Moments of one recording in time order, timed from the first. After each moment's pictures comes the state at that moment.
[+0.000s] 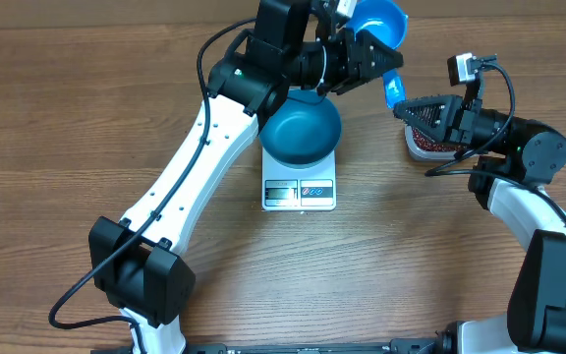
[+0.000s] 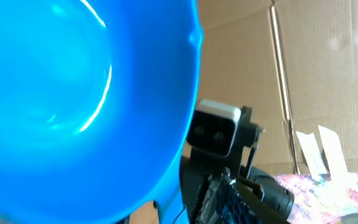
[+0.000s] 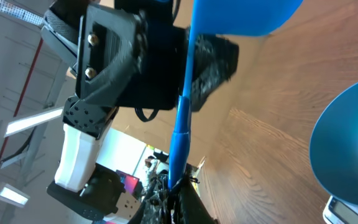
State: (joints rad) left arm -0.50 1.92 1.89 -0.37 0.81 -0.93; right arm -0.16 1.65 0.84 1.52 -1.42 1.79
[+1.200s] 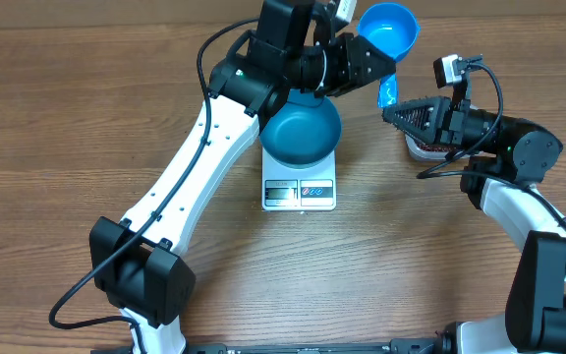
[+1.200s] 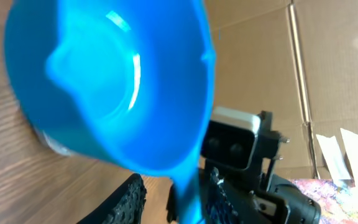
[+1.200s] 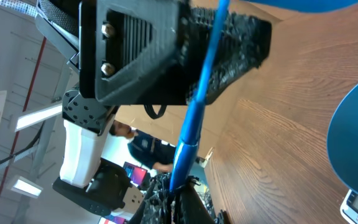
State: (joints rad) left arm -0.51 1.92 1.89 -0.43 0.77 -0.87; right arm -0.11 1.65 0.84 1.52 -1.42 1.82
